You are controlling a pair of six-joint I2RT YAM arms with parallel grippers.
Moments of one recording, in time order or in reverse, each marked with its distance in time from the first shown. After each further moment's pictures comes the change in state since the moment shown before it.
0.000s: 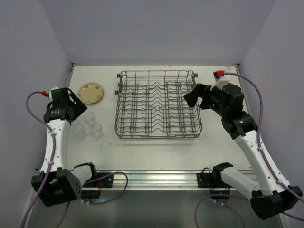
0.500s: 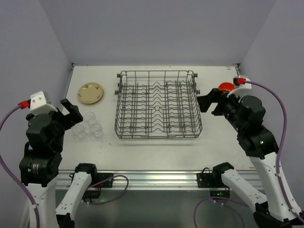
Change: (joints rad) left arm -0.270 -0.488 0.283 -0.195 -0.145 0.195; right arm 0.007 -0.170 0.092 -0.175 0.135 -0.011
